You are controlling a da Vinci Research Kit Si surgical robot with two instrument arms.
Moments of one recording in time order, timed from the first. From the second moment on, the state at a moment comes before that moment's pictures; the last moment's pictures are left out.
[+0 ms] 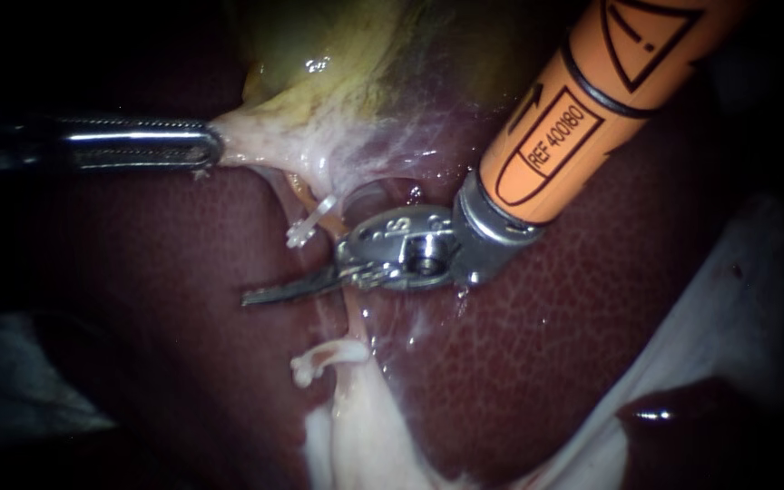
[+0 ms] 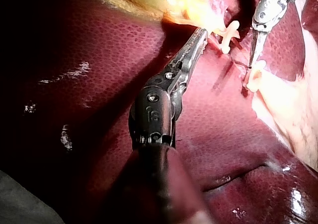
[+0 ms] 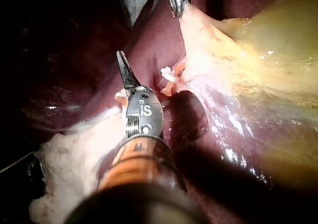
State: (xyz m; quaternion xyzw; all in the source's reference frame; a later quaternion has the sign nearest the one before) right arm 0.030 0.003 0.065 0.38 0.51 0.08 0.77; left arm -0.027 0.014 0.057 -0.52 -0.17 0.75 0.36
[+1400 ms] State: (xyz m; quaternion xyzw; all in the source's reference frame) right arm 0.010 0.005 0.055 0.14 0.42 0.12 0.89; left arm -0.027 0.014 0.057 -0.52 -0.17 0.75 0.36
